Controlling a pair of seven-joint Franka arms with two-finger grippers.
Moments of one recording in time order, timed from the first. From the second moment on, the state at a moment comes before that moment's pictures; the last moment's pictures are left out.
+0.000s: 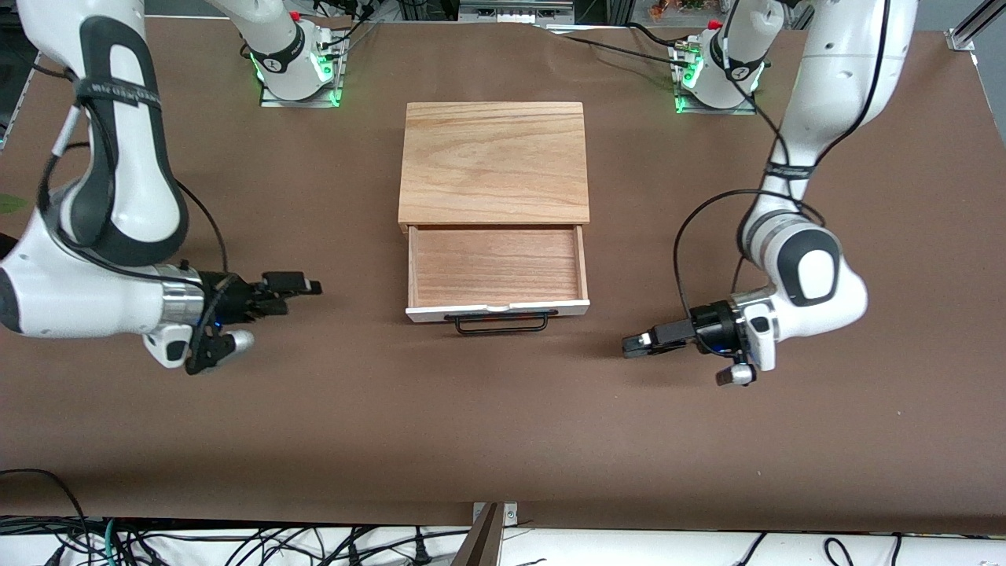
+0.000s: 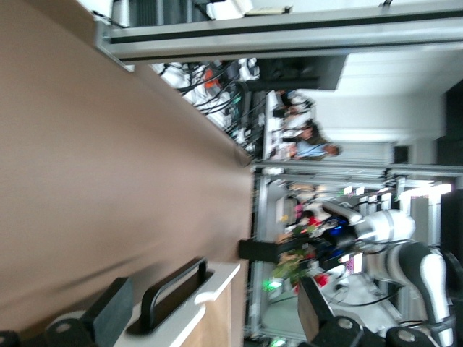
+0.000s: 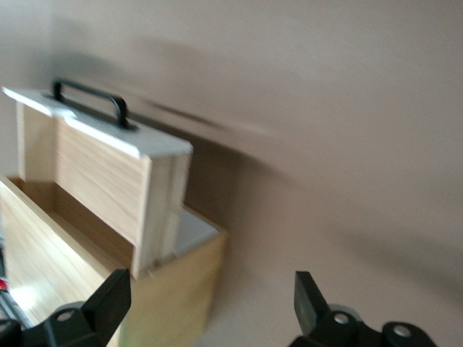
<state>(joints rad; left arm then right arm) -0.26 0.60 0.19 -1.63 -1.58 1.90 0.57 0.23 0.54 -0.21 -1.33 0.57 1.58 -0.37</state>
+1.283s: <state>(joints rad) -0.17 0.05 0.11 -1.69 0.03 1.60 0.02 0.01 -0.01 -0.02 -1.72 0.02 1.66 -0.07</state>
